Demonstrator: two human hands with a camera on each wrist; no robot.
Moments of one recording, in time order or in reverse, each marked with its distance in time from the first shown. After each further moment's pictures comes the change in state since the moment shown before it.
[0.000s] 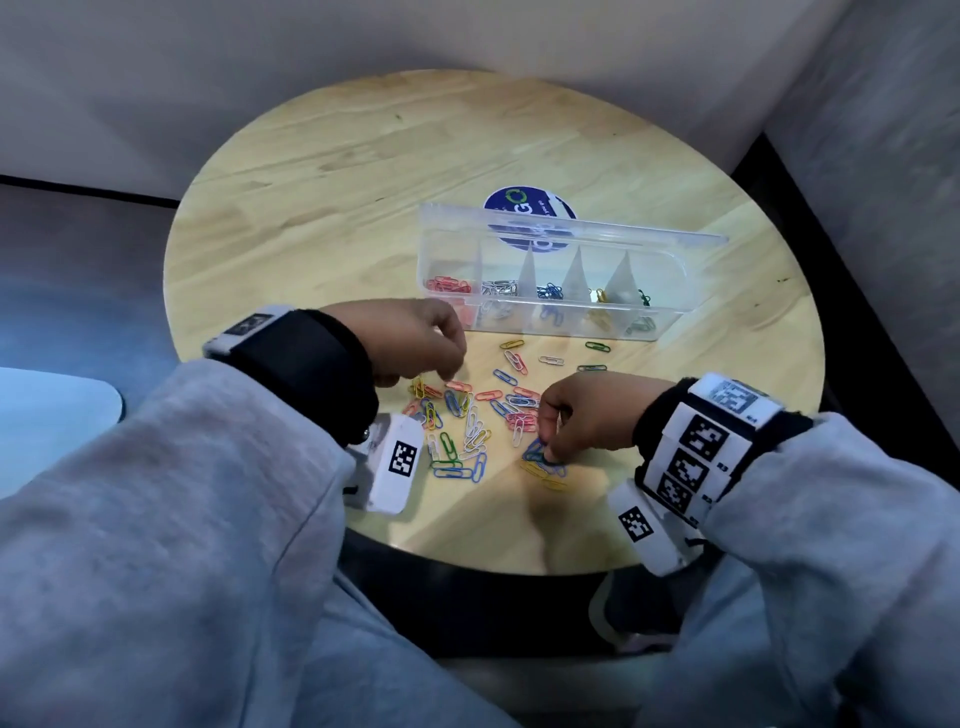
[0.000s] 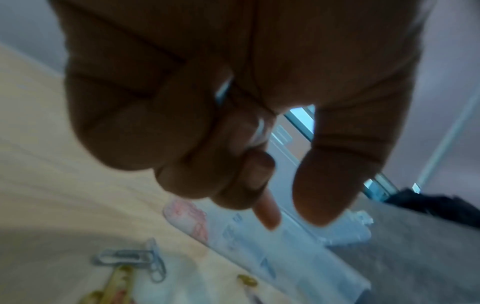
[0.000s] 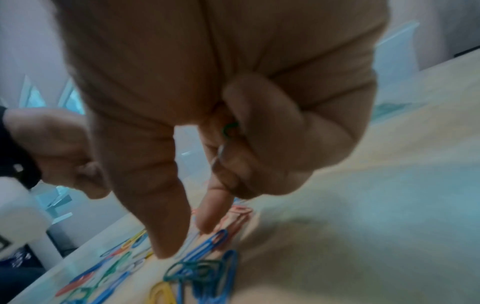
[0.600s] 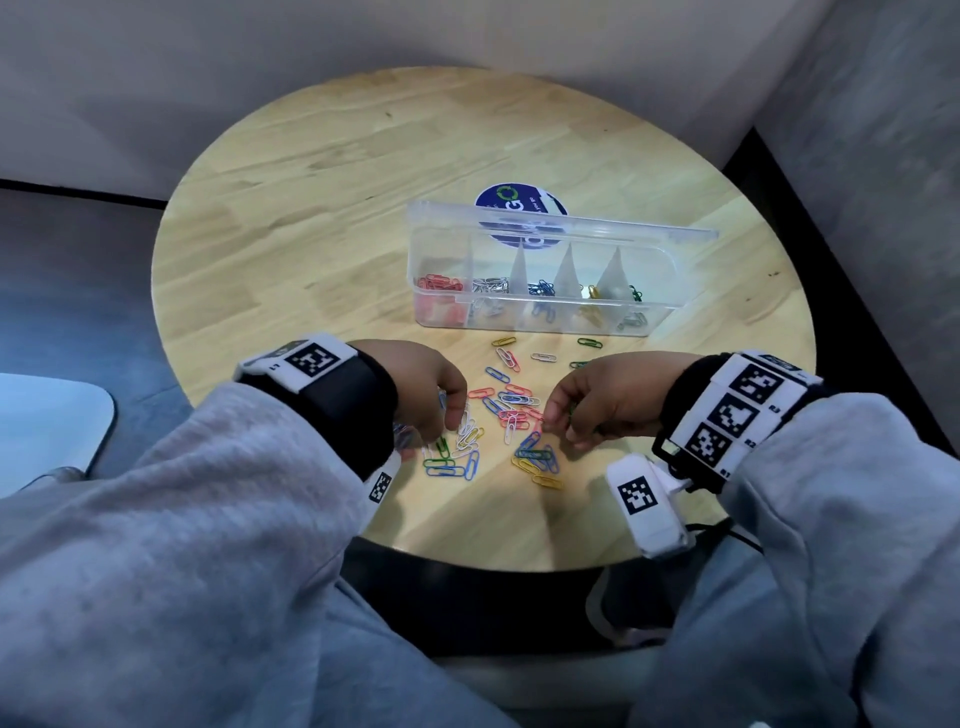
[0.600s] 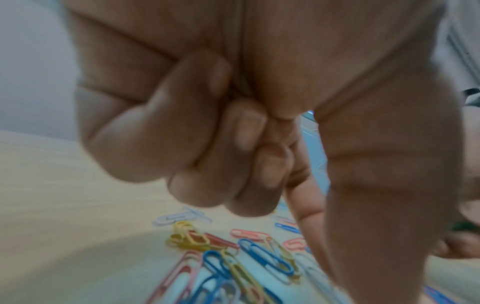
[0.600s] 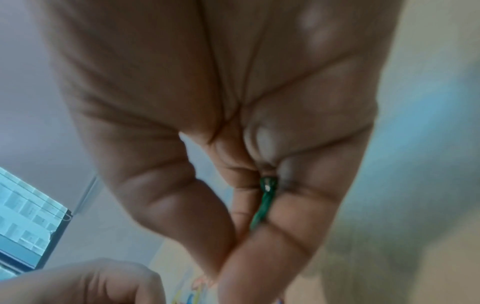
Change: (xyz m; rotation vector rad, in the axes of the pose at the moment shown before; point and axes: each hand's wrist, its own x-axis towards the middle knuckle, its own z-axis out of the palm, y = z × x) left_hand 0.009 -0.007 0.025 0.564 -0.147 -0.015; right_hand 0.002 0.023 -0.011 0.819 -0.244 0.056
